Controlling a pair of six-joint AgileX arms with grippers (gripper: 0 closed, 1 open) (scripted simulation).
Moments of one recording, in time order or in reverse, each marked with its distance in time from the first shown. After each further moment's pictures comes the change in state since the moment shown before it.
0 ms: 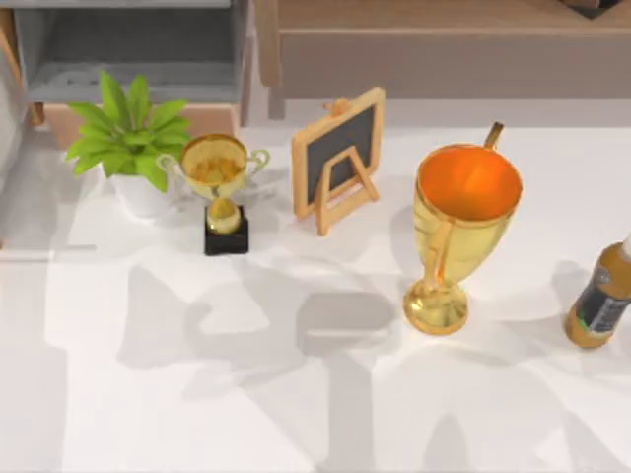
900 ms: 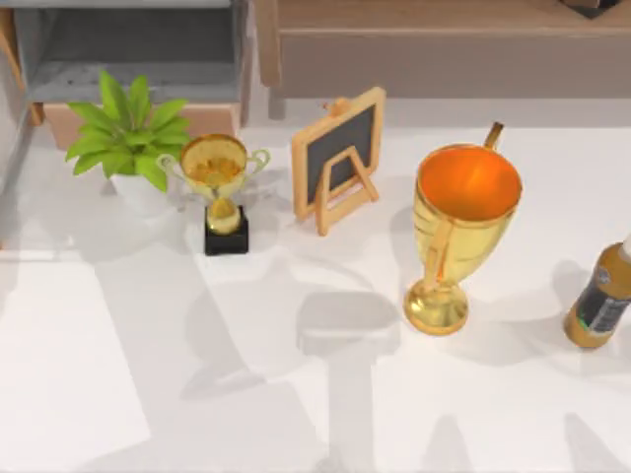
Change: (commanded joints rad) left arm 0.153 1.186 1.127 -0.623 0.027 0.172; right arm 0.000 0.000 0.000 0.000 0.000 0.000
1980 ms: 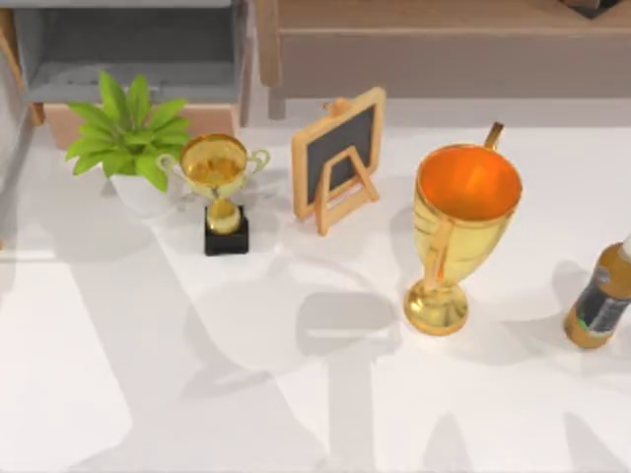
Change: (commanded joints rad) left arm 0.012 0.011 -0.092 0.085 0.015 0.030; right arm 0.000 0.000 0.000 0.000 0.000 0.000
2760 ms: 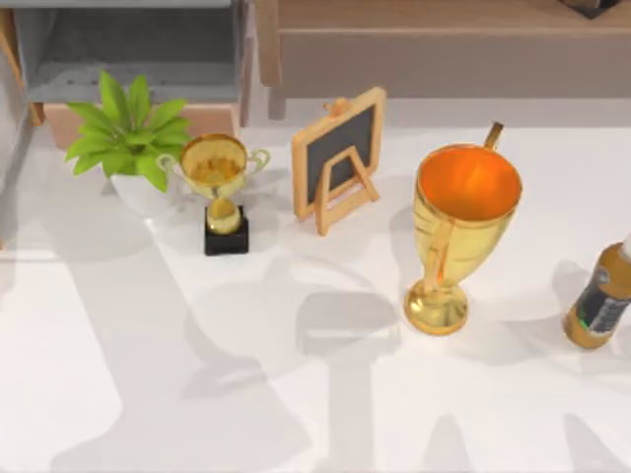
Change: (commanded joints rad) left arm -0.021 0.054 0.049 0.006 -0.010 -0.026; right arm 0.000 0.000 0.000 0.000 0.000 0.000
